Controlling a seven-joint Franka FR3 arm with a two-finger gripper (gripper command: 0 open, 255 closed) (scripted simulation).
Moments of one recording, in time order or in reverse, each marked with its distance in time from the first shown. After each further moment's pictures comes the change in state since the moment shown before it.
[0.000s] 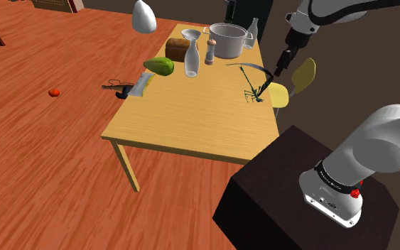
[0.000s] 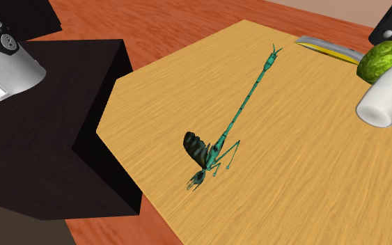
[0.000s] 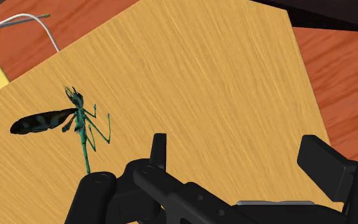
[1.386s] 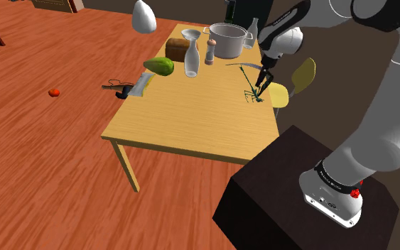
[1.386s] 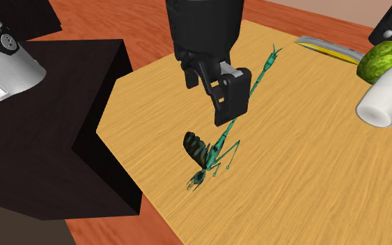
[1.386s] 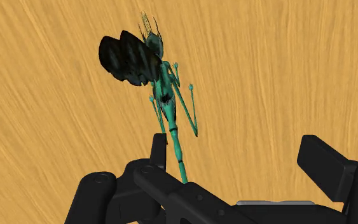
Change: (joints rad) arm -0.042 0.866 -0.178 0.407 0.463 0.371 -0.786
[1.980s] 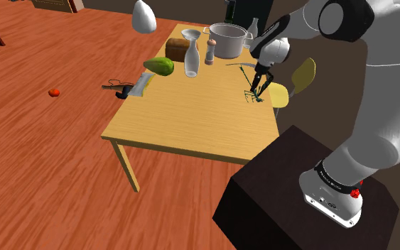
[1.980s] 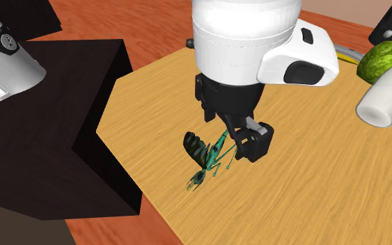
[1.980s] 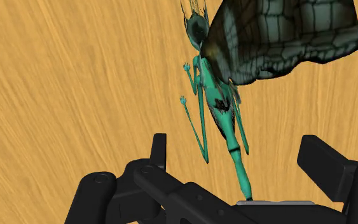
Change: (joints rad) arm -0.095 0.230 0.080 0.172 0.114 0.033 -0.139
